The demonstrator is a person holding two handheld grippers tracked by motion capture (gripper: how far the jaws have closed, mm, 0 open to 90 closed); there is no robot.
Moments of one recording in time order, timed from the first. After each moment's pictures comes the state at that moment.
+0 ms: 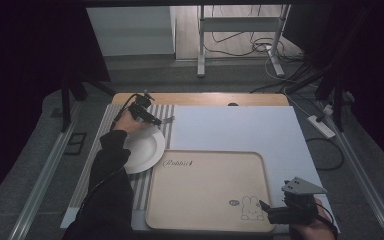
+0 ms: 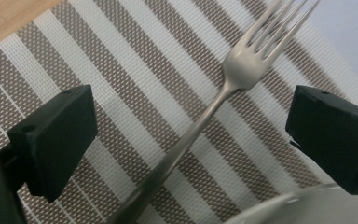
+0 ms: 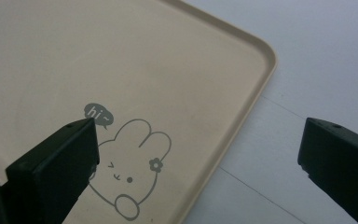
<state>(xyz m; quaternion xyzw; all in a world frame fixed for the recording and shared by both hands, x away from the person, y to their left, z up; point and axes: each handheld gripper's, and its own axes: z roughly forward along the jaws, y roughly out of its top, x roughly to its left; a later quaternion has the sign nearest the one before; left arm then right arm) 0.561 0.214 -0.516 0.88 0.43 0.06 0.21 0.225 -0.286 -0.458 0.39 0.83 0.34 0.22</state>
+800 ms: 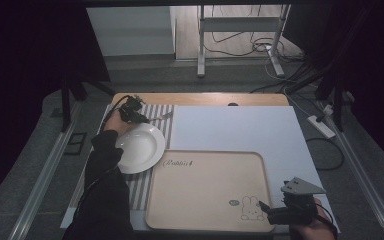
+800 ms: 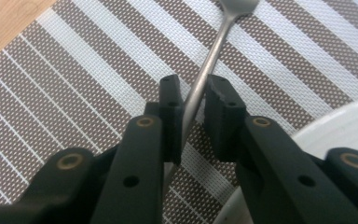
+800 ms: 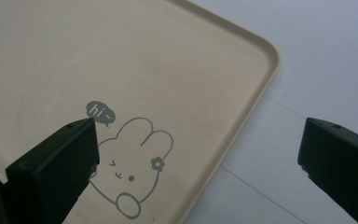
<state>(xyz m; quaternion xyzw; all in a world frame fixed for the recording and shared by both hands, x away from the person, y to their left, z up) 0.550 0.249 -0.519 0.90 0.37 0.08 0.22 0.225 -0.285 -0.458 0.39 0.83 0.34 0.22</state>
